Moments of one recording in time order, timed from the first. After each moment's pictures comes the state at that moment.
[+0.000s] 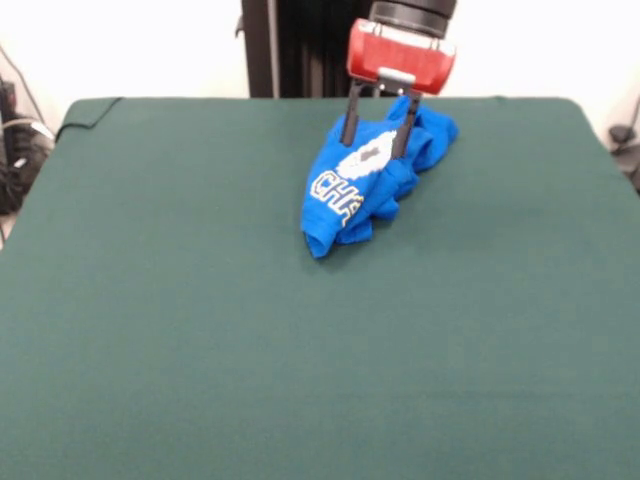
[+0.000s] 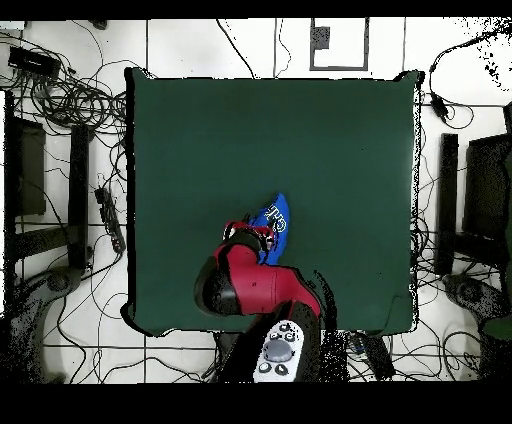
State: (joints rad) arm 0.14 -0.60 -0.31 1.89 -0.13 -0.14 2.00
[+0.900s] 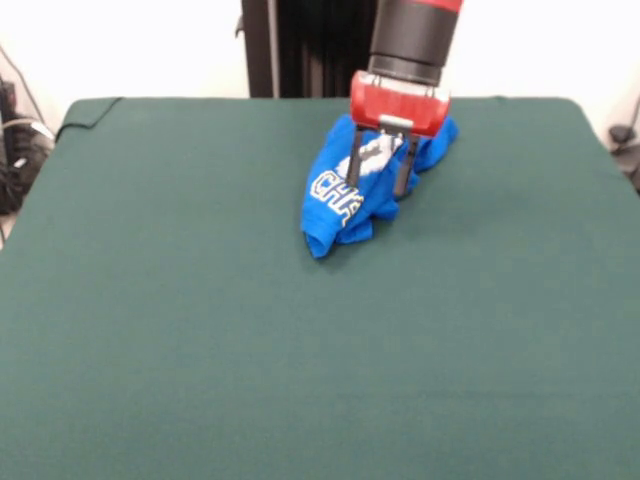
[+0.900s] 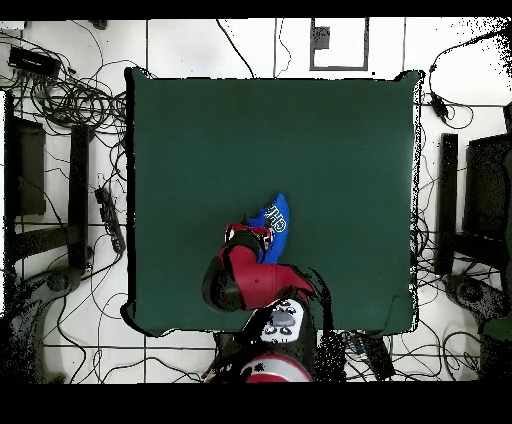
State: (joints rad) arm 0.10 -0.47 -0.26 1.88 -0.14 -0.26 2.00
